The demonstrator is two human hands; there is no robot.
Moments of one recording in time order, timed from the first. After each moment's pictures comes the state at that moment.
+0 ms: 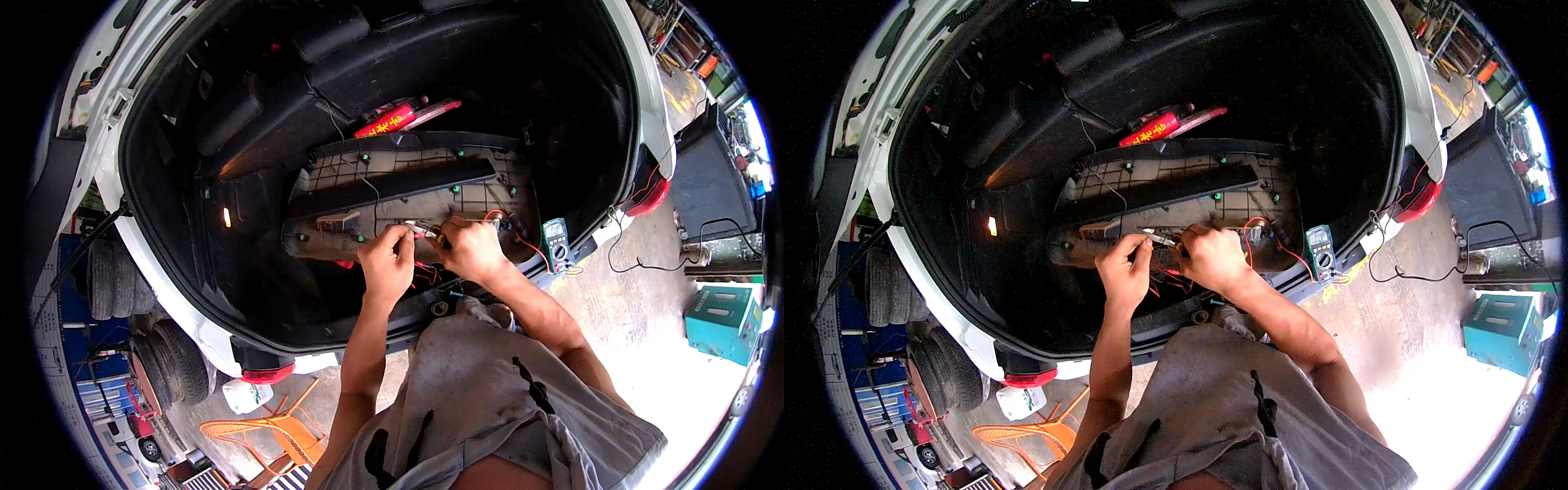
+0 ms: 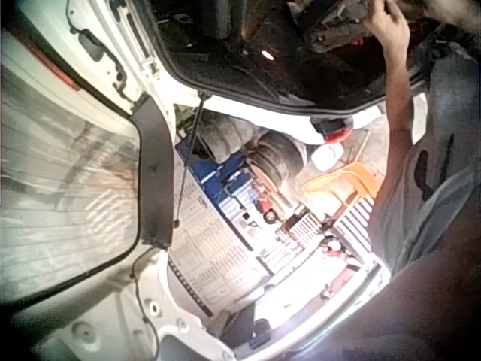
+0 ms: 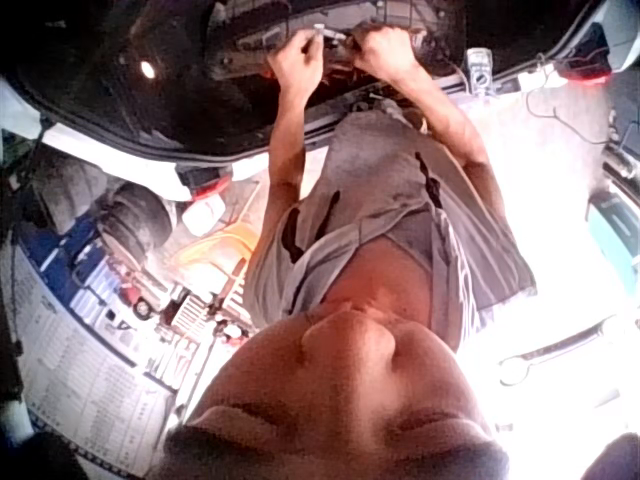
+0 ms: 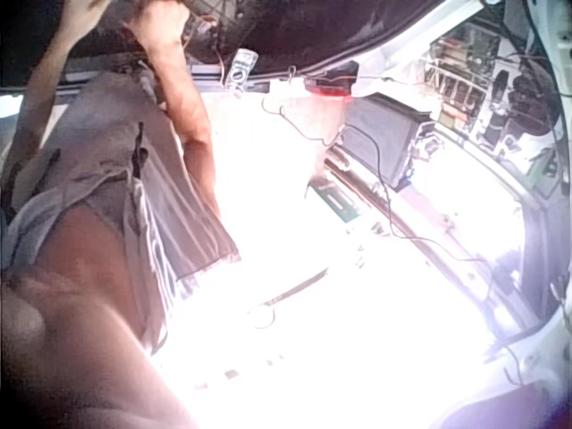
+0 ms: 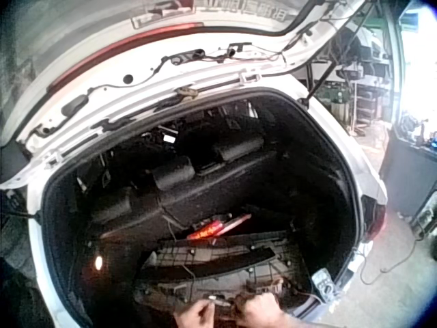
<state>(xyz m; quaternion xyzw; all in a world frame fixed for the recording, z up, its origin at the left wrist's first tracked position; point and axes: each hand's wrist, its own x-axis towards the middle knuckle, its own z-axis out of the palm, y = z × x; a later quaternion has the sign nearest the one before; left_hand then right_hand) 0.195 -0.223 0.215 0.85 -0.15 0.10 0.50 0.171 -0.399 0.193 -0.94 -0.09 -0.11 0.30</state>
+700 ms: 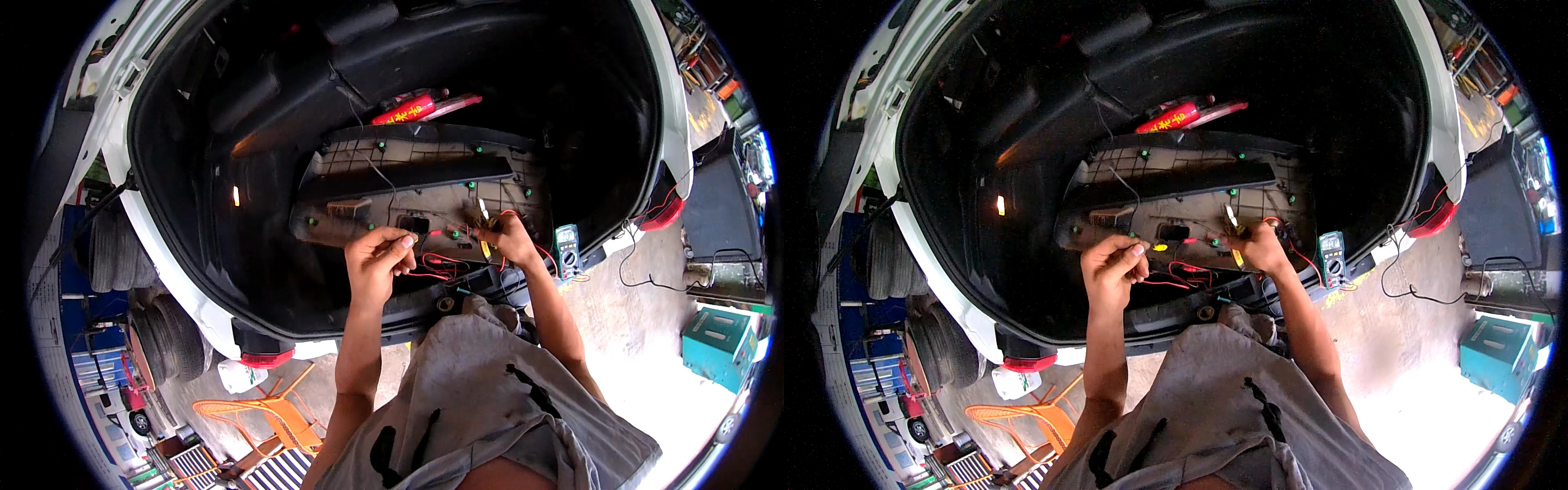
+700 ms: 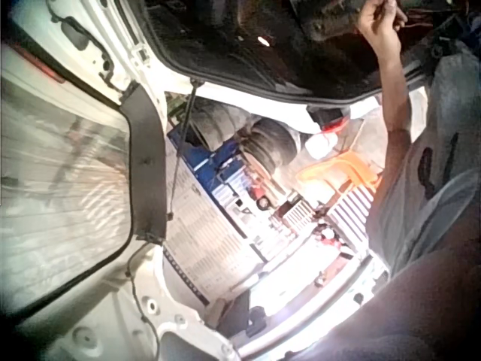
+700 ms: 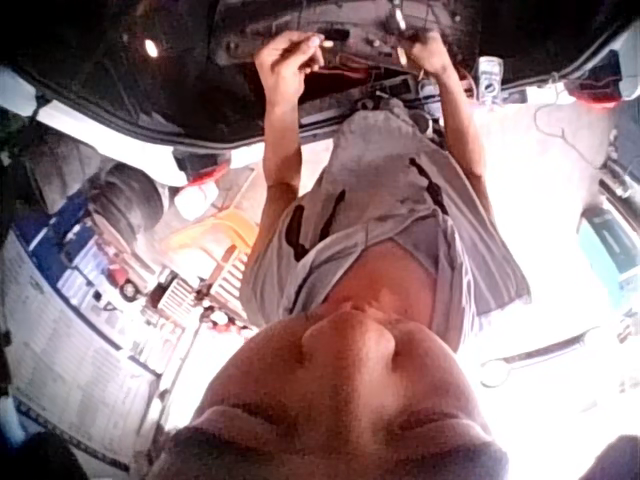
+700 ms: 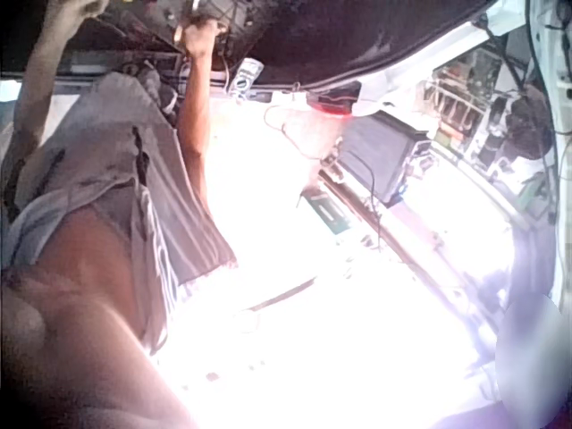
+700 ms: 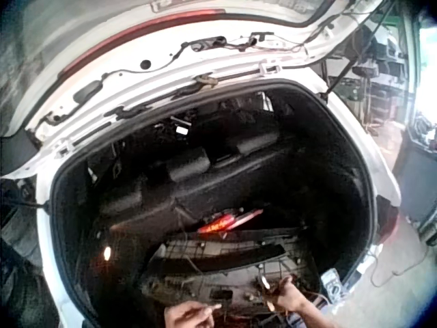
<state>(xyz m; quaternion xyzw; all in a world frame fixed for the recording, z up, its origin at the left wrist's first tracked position) 0.188 -0.188 0.244 0.63 -0.03 -0.10 0.77 0.179 -0.452 0.115 -0.78 0.06 0.04 0.62</state>
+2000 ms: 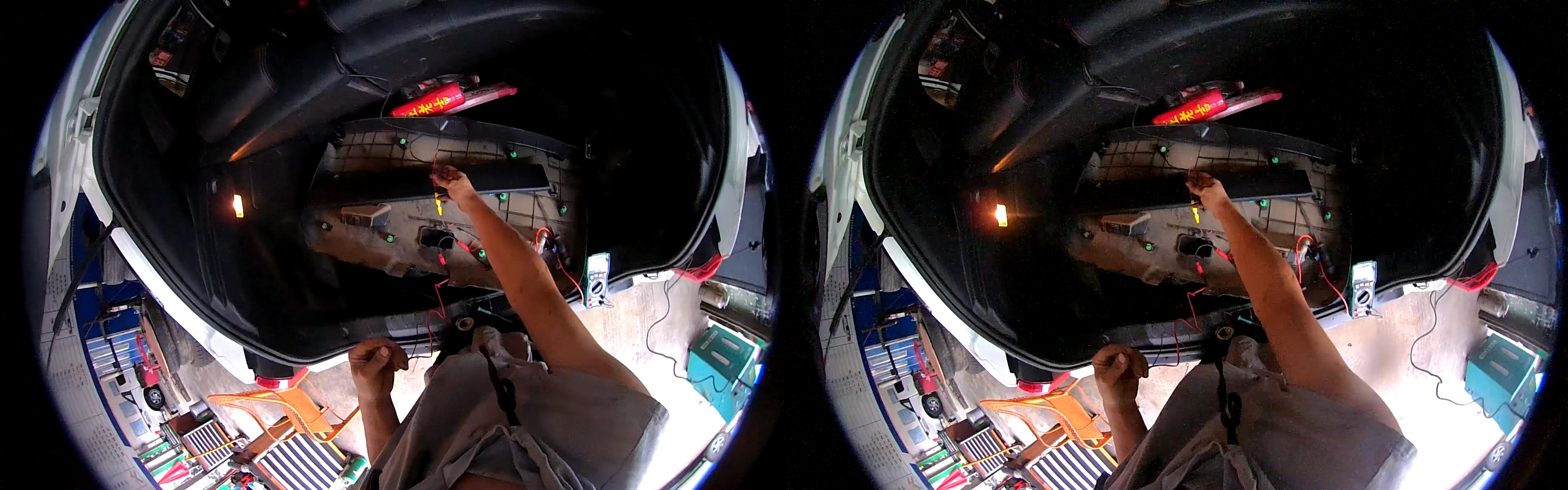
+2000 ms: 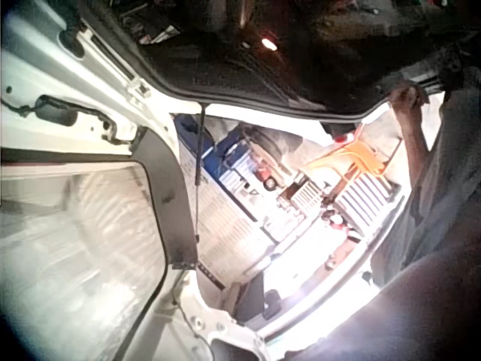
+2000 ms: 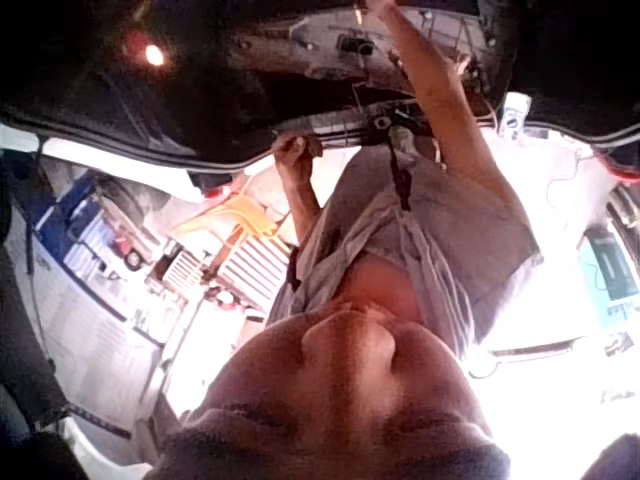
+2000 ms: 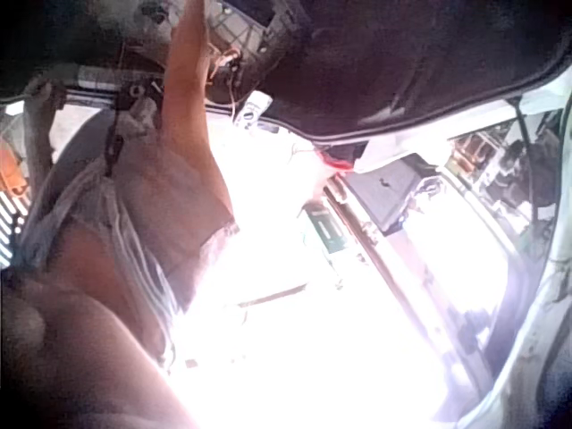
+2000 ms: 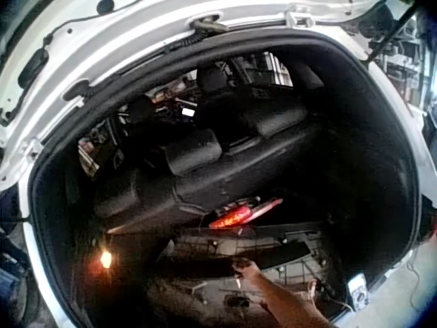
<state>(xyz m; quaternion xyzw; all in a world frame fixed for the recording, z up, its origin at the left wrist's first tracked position) 0.134 -0.127 0.171 0.50 0.15 -0.04 0.85 0.446 -0.344 -0.137 -0.61 0.08 0.15 0.77</state>
